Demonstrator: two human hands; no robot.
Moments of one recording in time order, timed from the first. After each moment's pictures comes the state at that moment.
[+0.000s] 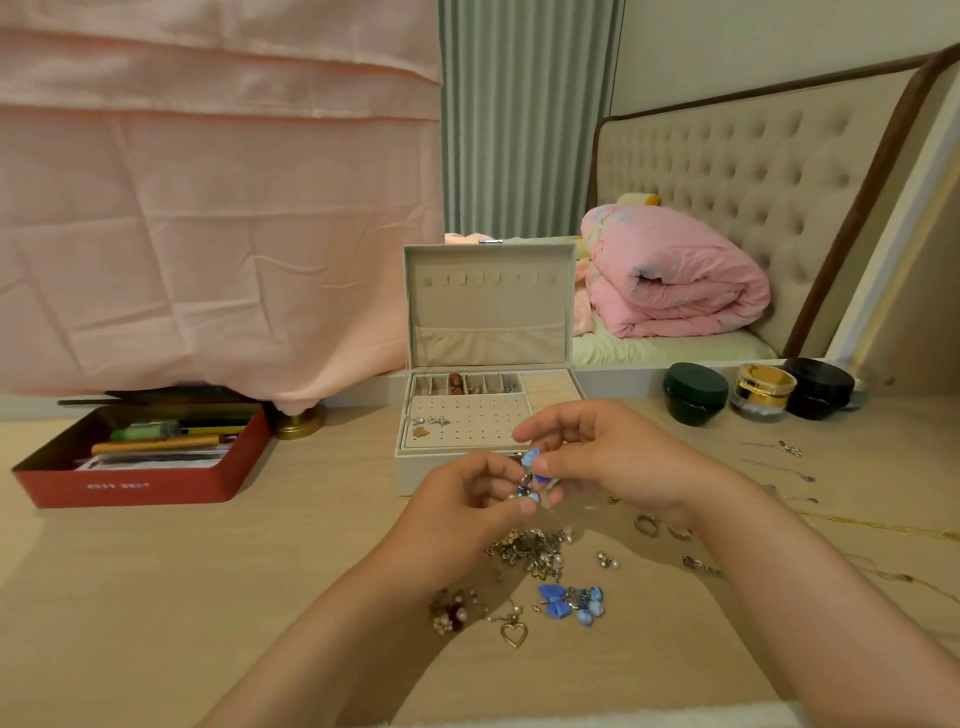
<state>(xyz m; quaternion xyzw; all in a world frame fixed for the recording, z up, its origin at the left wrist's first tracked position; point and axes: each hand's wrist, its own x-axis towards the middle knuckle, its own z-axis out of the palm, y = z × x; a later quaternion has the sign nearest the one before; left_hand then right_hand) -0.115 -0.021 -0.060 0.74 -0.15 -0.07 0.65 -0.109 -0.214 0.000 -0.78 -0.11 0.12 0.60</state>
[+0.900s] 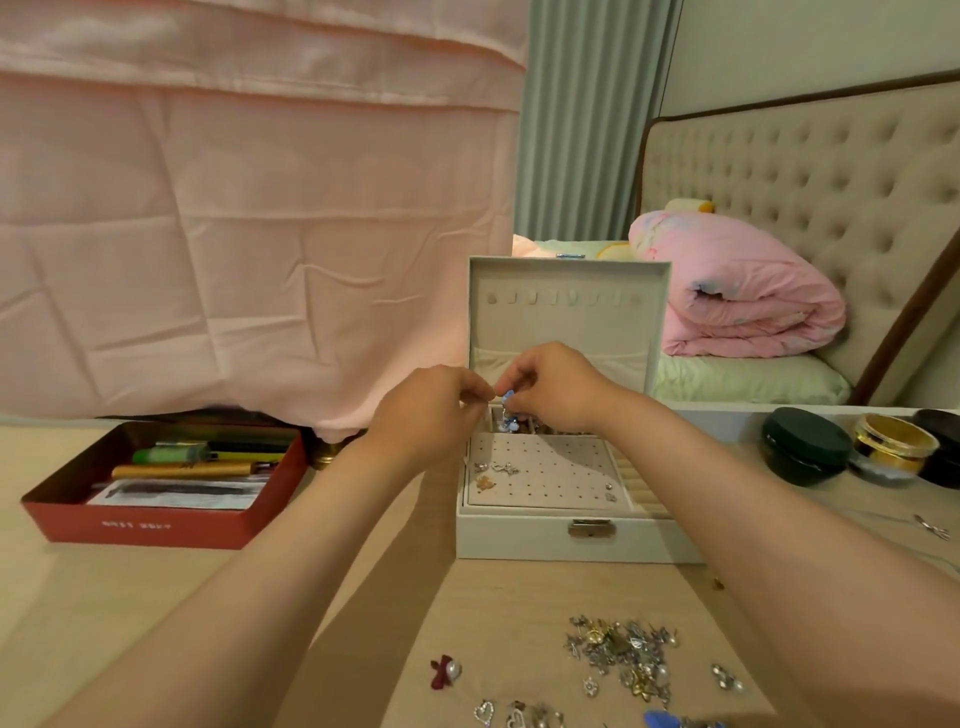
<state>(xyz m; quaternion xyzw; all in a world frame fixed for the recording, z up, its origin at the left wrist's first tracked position) 0.038 0.052 -0.014 0.95 -0.12 0.12 0.27 0.071 -0.122 0.004 -0.93 -0.14 -0.01 0.33</state>
